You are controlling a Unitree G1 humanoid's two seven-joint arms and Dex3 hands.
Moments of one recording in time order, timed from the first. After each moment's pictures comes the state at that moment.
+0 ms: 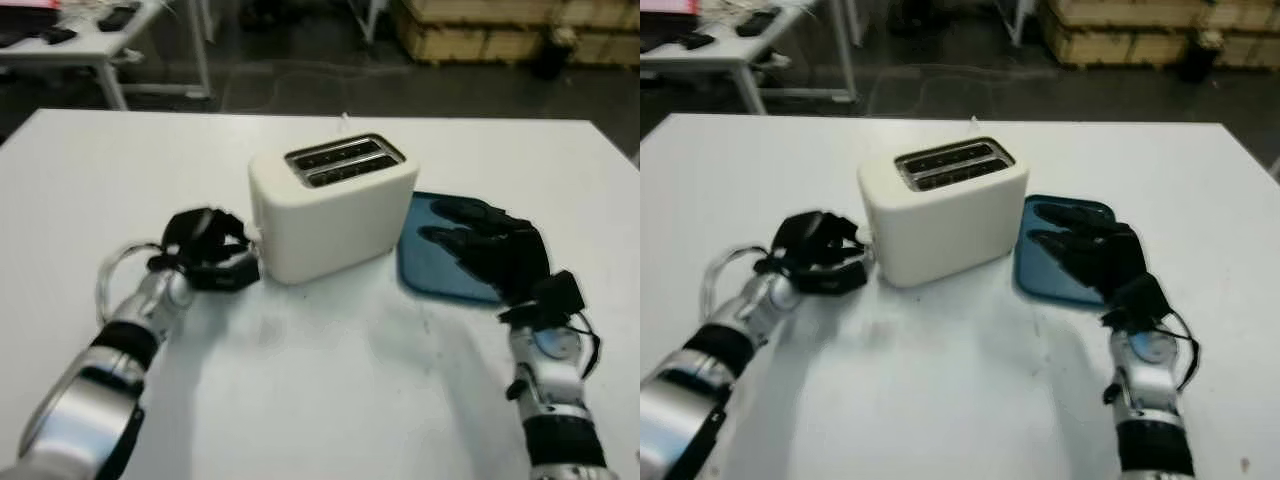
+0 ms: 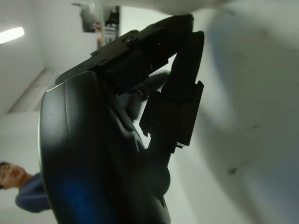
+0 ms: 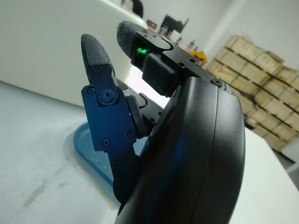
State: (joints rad) left arm -0.67 0.34 -0.37 1.06 0.62 -0.32 0.37; right arm -0.17 -0.24 -0.17 0.30 0.17 -0.34 0.31
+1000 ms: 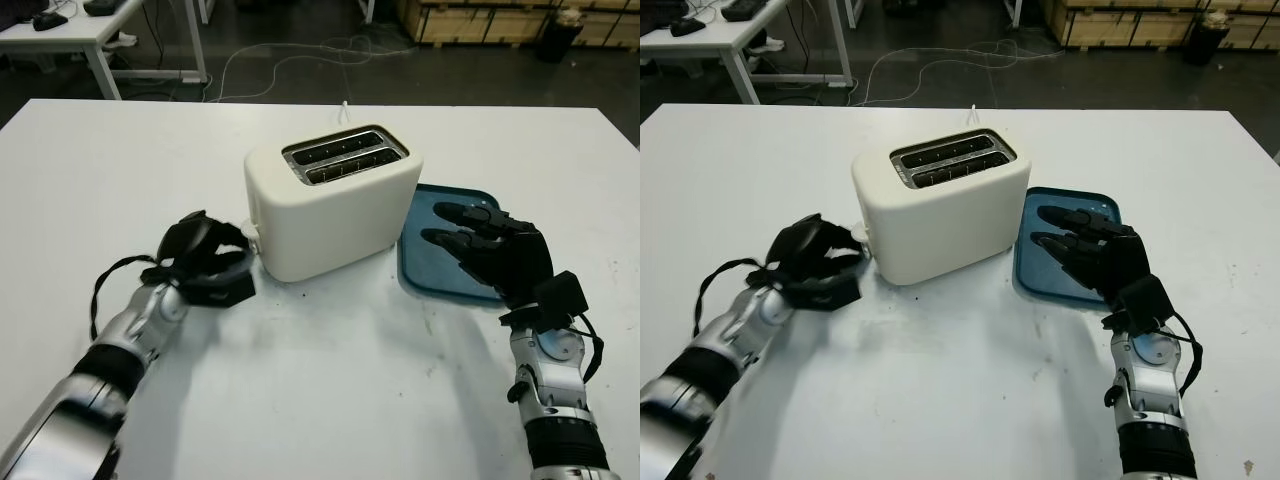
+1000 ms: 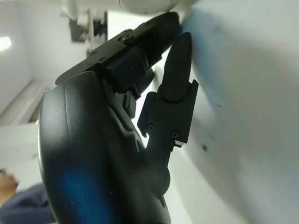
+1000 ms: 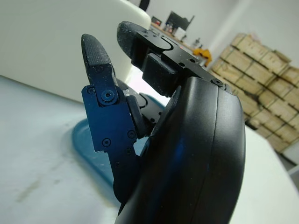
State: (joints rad) left arm -0.35 0.53 -0.29 0.45 0.45 -0.25 0.10; right arm -0.20 -0.28 -0.18 0.30 0.16 -0.33 0.32
